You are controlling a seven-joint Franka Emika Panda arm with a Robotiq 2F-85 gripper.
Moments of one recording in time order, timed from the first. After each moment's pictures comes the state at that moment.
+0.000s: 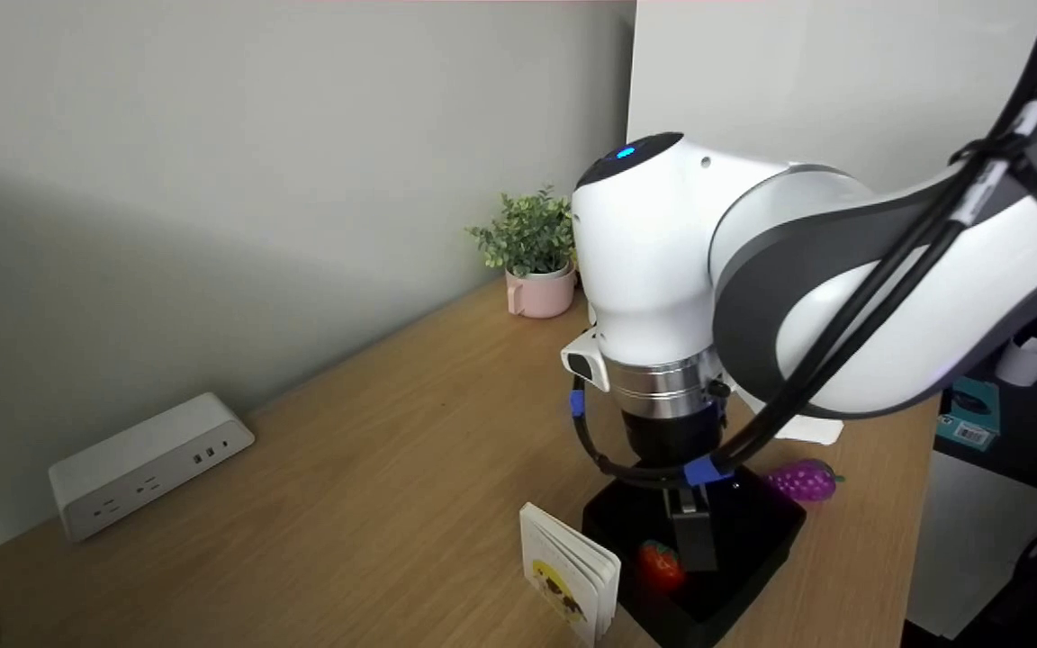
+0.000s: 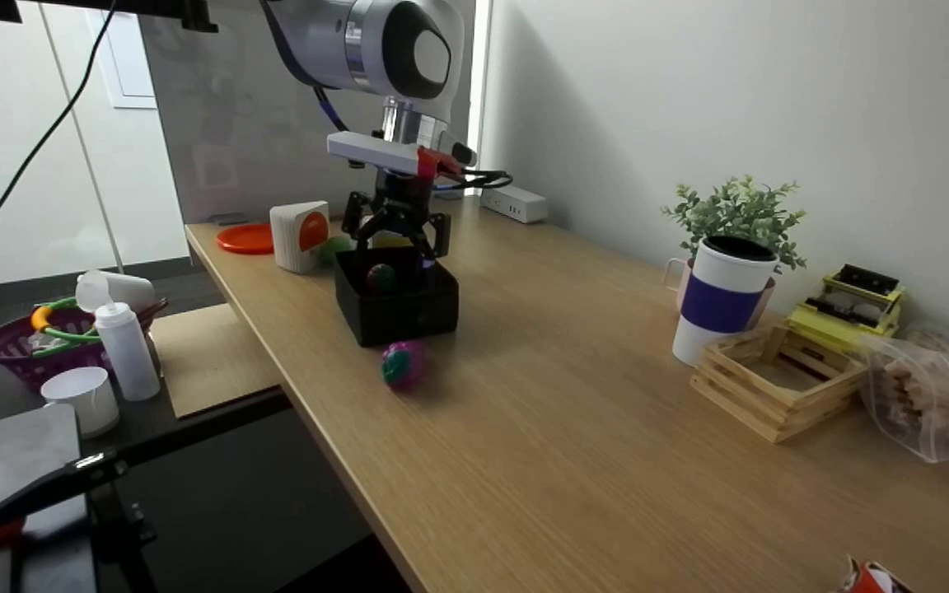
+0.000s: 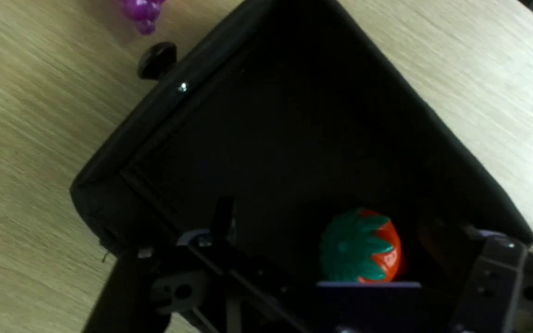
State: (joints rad) arm 0.22 0.59 0.17 -1.79 -0.09 2.13 -0.15
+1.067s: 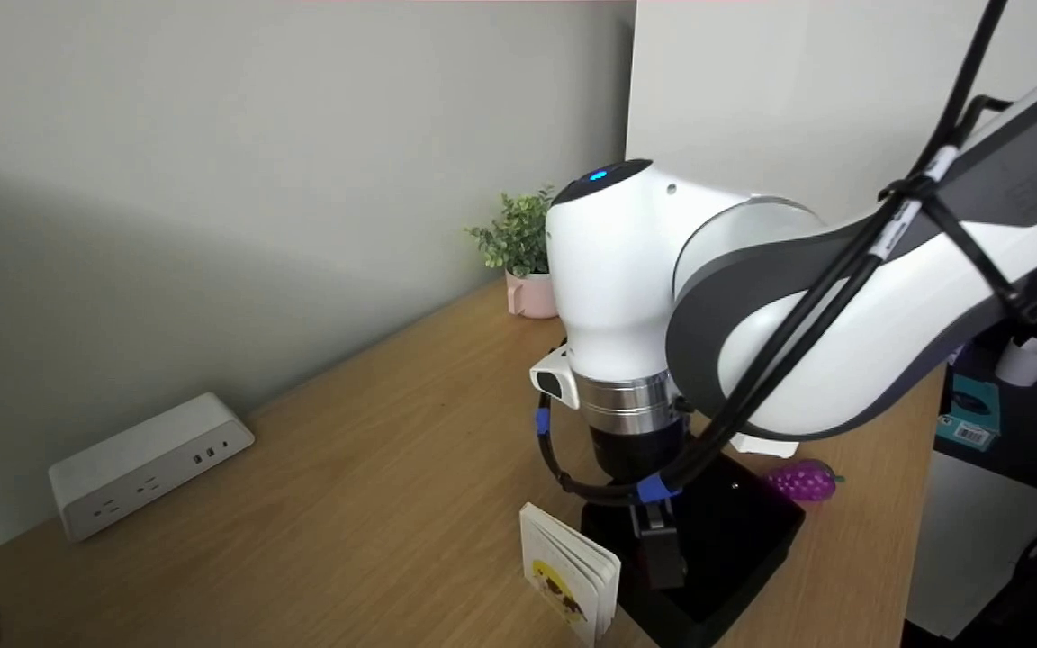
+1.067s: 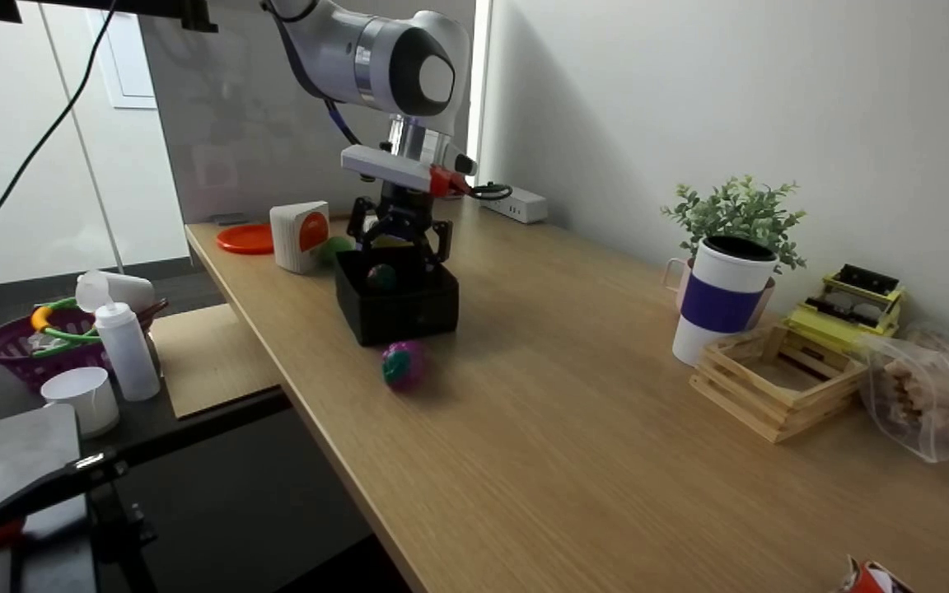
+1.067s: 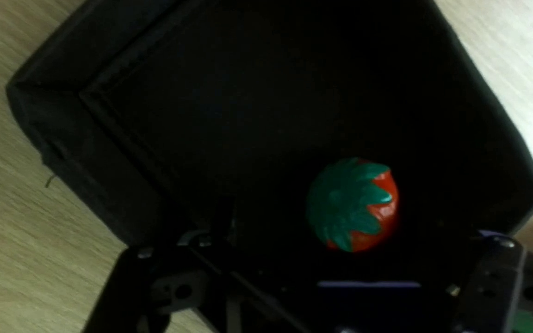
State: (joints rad) arm 0.22 0.68 0.19 -1.71 -0.06 2.17 -0.25
